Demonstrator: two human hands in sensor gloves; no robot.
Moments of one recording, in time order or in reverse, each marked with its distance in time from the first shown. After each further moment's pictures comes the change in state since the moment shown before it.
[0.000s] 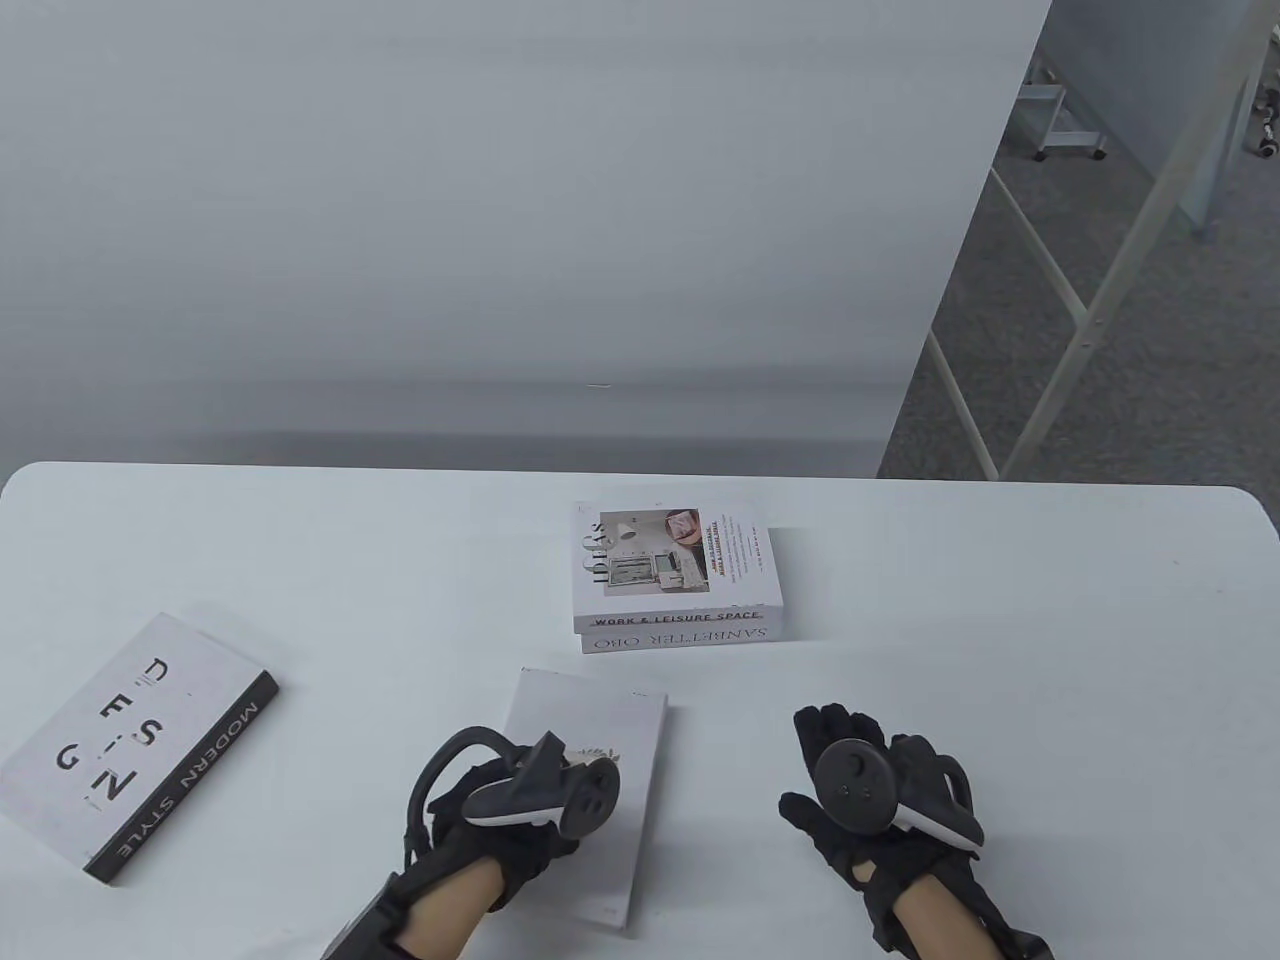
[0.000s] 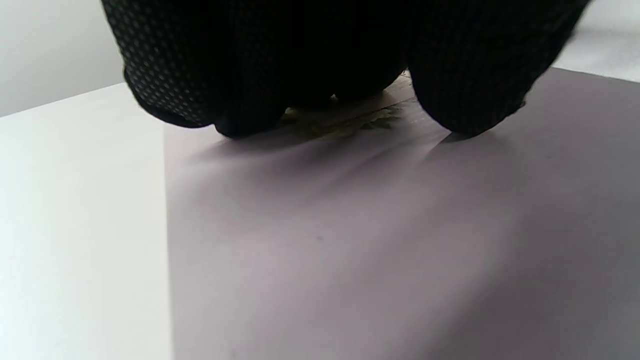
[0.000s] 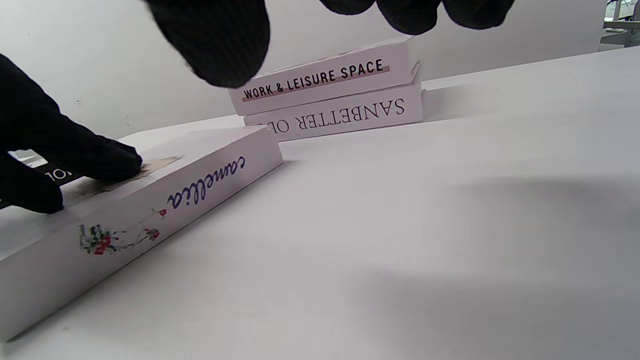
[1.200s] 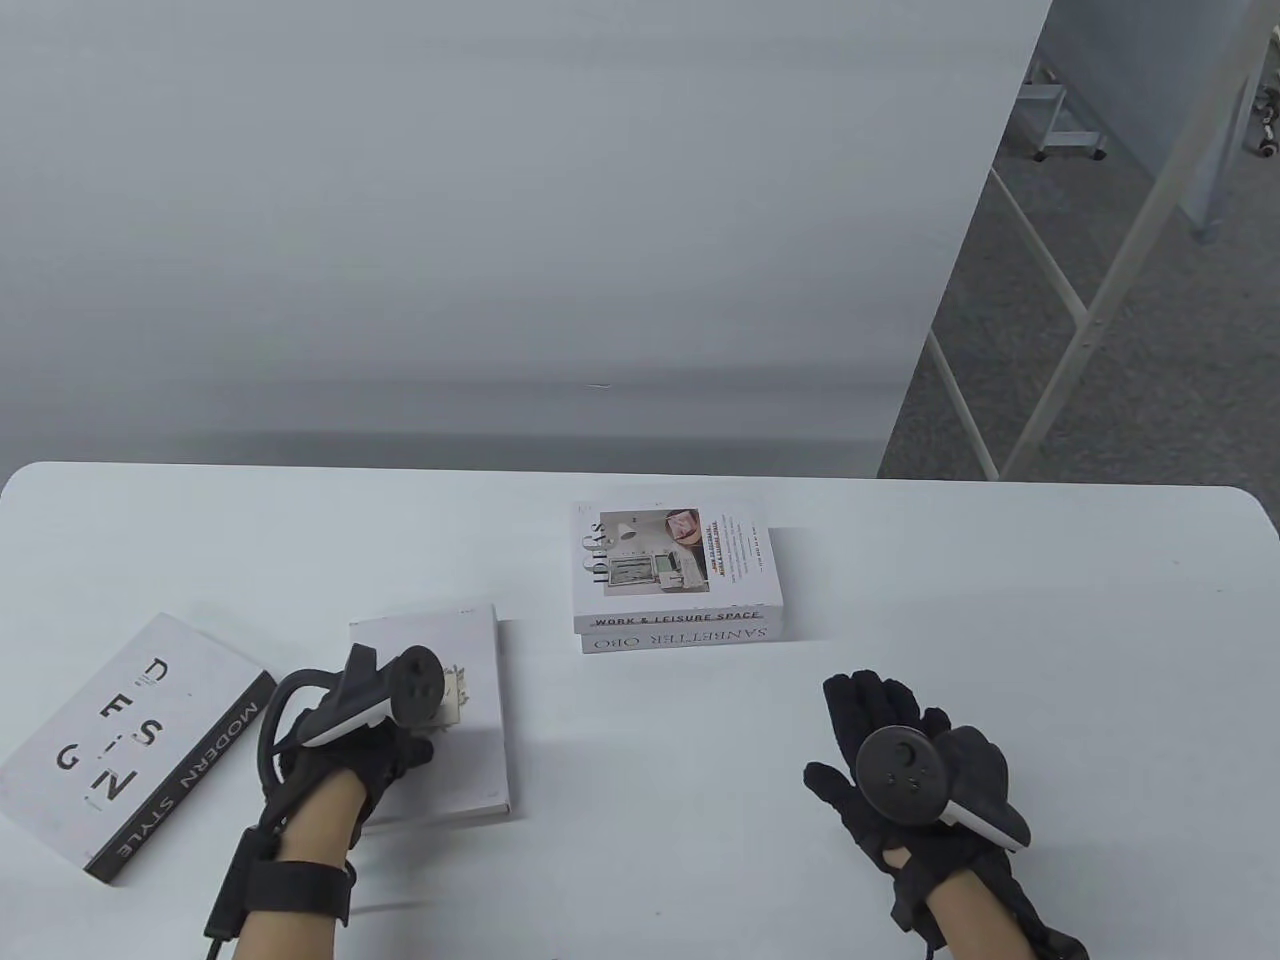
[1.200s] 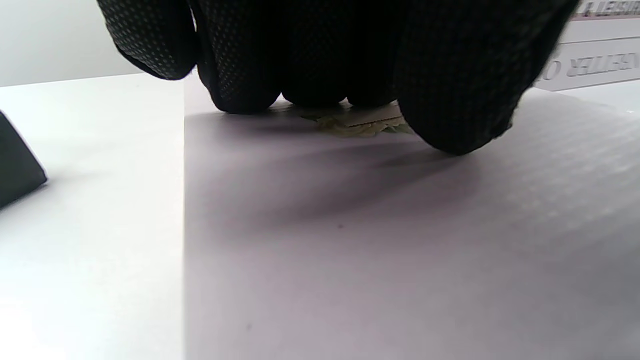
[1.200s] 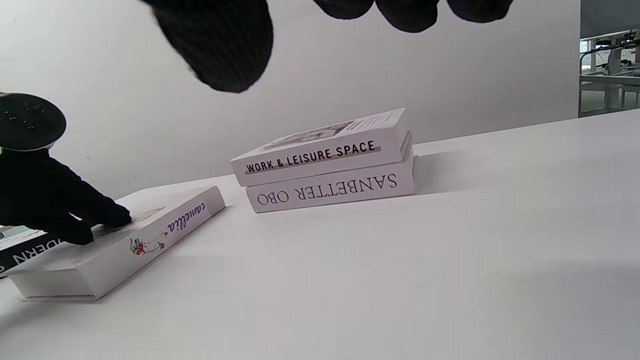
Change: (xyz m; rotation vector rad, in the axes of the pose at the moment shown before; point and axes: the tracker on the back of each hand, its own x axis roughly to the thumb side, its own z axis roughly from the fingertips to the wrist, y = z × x) left_hand -0.165 -0.043 0.022 -0.005 0.342 0.237; right_hand -0.007 -0.043 0.018 -0.157 0.003 -0.029
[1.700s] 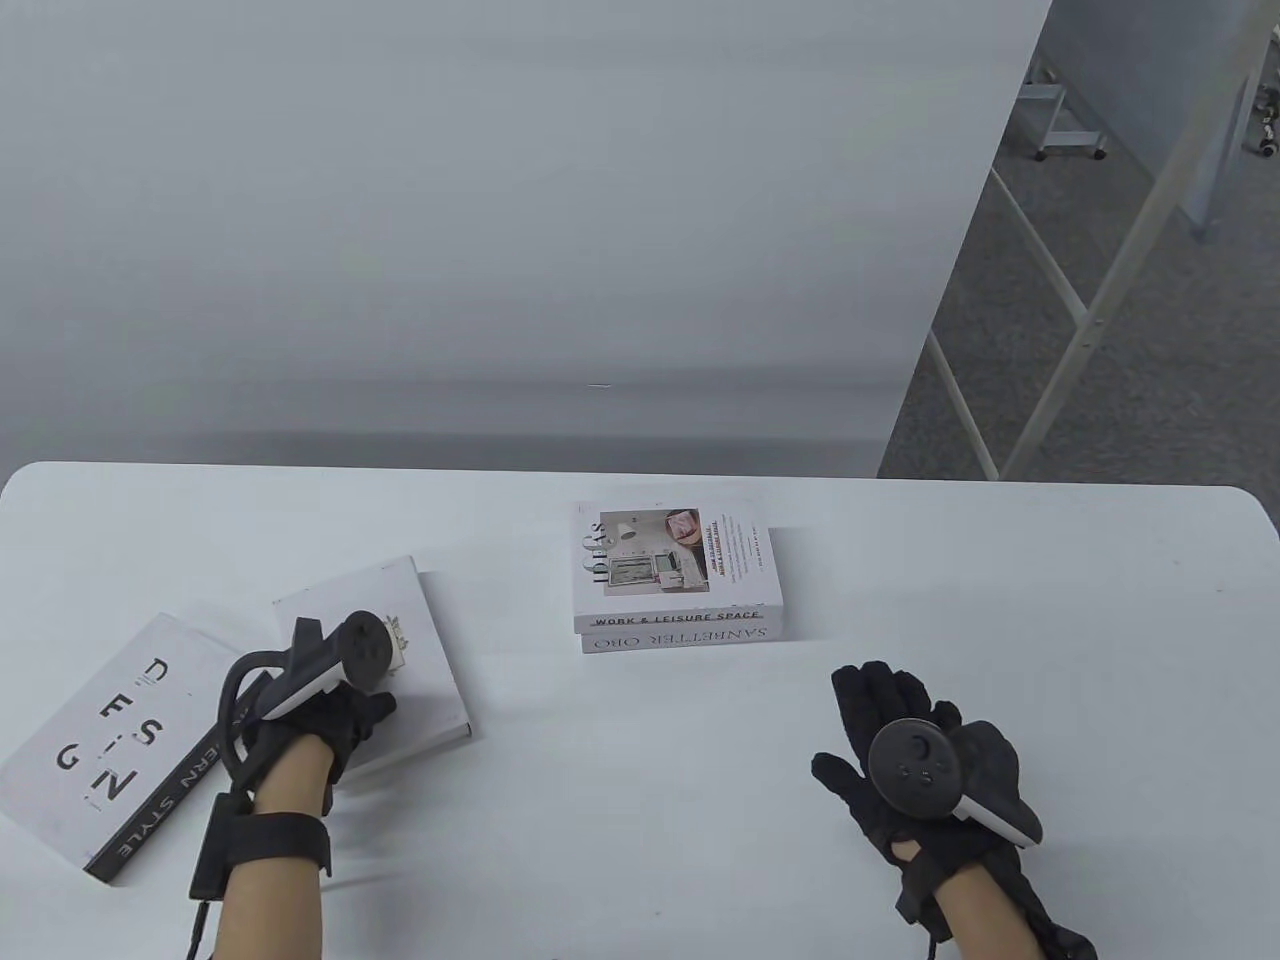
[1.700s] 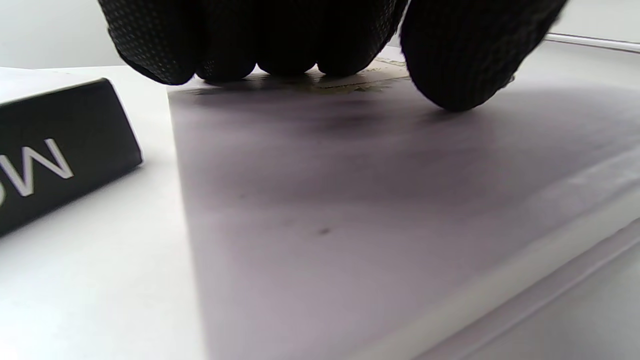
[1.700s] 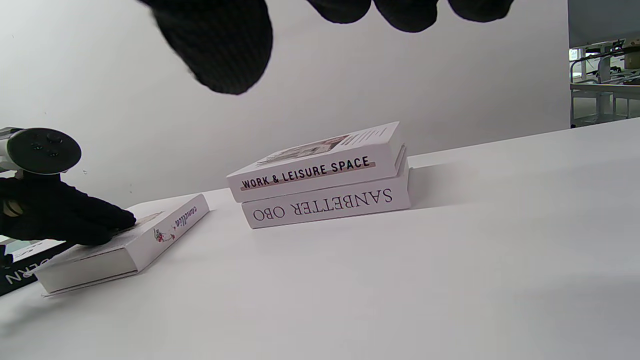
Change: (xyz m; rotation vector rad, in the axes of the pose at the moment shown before) left_hand -0.055 -0.007 -0.021 0.009 0.160 0.090; right_hand -0.004 -0.009 0.002 -0.032 0.013 -0.017
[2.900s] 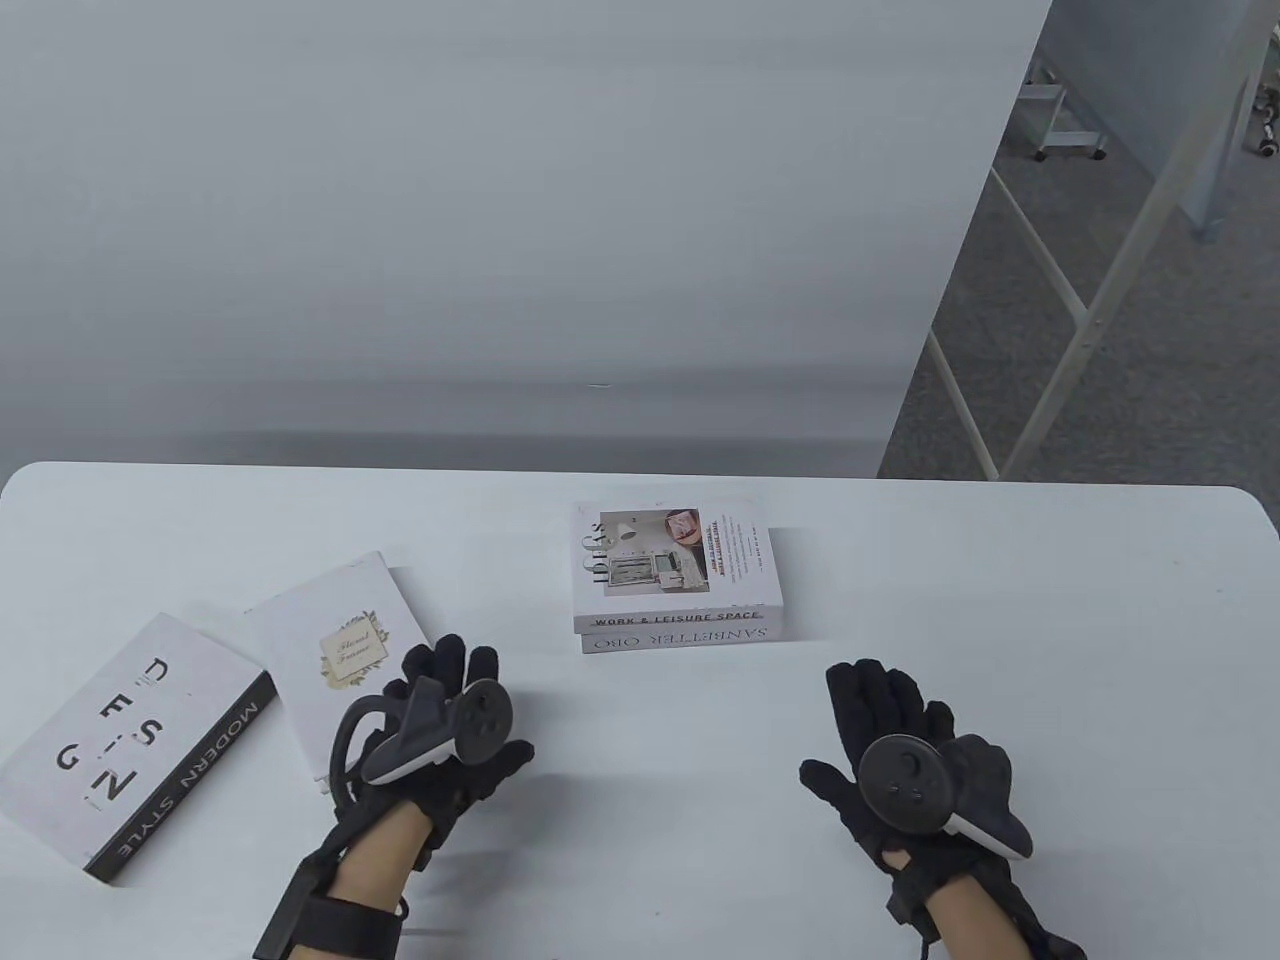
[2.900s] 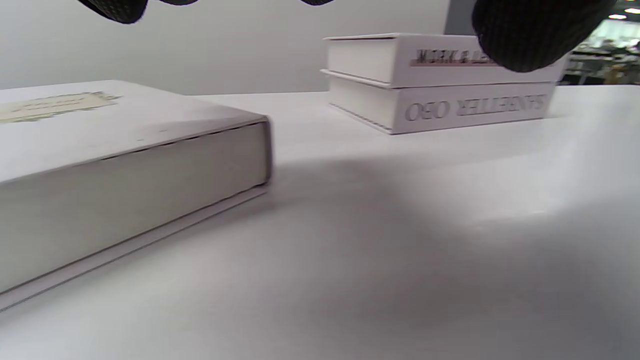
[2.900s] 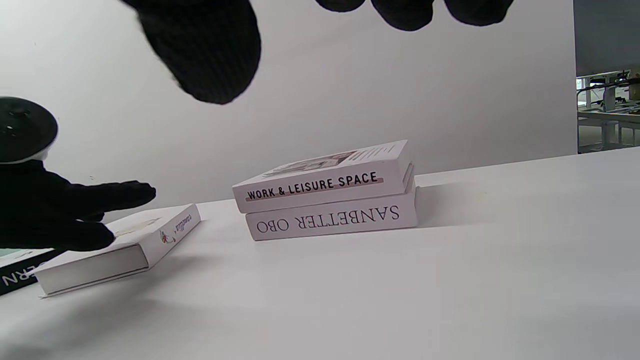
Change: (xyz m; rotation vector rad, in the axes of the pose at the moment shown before) left_hand 0.097 0.004 0.043 0.090 -0.195 -0.038; right_hand 0.009 -0.001 0.004 -0.067 -0.024 0.027
